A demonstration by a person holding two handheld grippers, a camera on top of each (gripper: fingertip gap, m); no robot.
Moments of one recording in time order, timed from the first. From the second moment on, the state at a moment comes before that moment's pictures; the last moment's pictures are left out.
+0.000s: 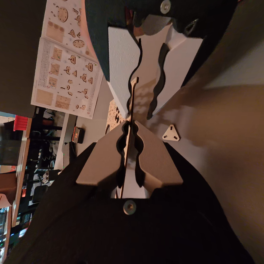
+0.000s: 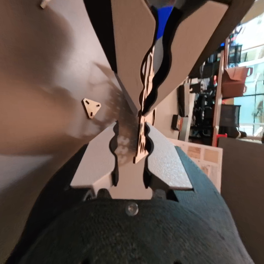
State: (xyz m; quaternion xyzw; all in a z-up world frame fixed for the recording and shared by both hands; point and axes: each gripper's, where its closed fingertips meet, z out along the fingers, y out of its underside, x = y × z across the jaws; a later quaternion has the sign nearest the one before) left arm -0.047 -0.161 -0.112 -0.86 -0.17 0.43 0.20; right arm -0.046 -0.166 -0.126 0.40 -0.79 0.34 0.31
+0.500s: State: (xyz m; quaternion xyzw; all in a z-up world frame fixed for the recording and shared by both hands) left arm -0.049 -0.163 -0.114 -0.86 -0.18 0.42 0.22; right arm -0.056 -0.173 -0.120 0.41 -0.79 0.35 0.28
